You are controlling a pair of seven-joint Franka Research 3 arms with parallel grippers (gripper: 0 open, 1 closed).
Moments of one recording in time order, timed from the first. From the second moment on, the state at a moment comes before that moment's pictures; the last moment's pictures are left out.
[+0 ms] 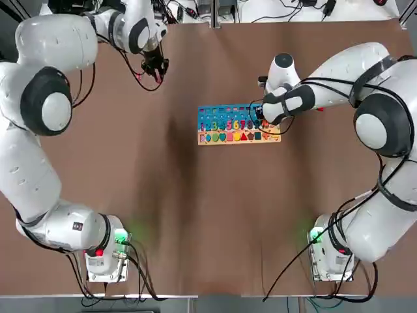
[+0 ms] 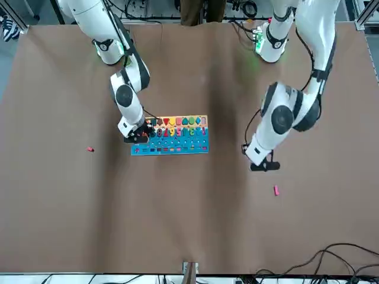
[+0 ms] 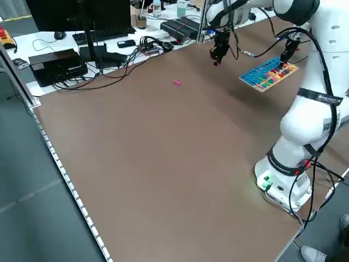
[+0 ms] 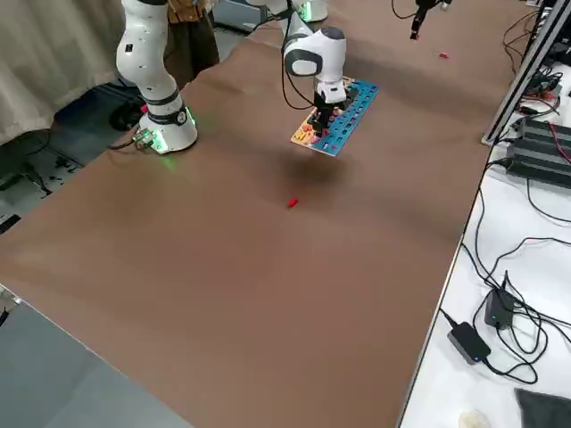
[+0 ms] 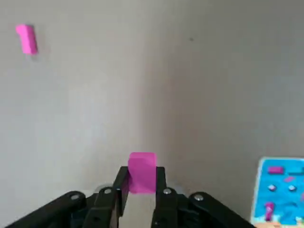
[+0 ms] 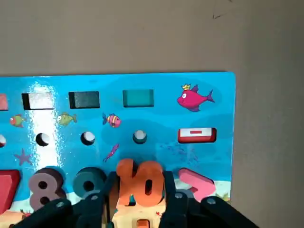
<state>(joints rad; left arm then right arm) -0.17 0.38 -0.26 -1.87 0.08 2.18 -0.51 0.57 0.37 -0.05 -2.28 0.04 2.62 0.48</state>
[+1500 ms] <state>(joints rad) -0.32 0.39 -0.53 -1.96 0.08 2.23 -0.95 0.57 0.37 -0.05 -2.29 0.03 2.62 0.48</state>
